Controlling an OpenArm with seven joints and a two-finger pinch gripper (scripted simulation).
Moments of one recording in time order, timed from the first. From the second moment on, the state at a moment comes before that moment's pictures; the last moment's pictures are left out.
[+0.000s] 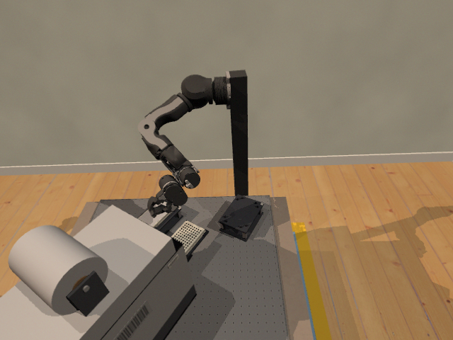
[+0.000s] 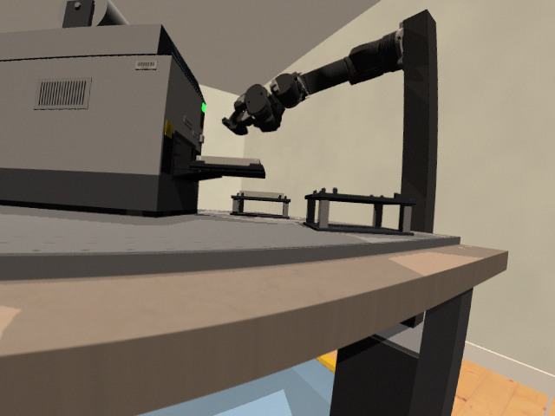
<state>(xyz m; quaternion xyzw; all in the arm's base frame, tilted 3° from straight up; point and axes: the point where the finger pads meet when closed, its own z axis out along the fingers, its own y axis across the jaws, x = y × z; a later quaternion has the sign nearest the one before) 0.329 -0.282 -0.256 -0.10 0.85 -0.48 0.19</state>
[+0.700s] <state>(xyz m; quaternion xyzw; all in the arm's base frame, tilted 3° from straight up) 0.330 -0.283 -0.254 -0.13 0.82 -0.51 0.22</state>
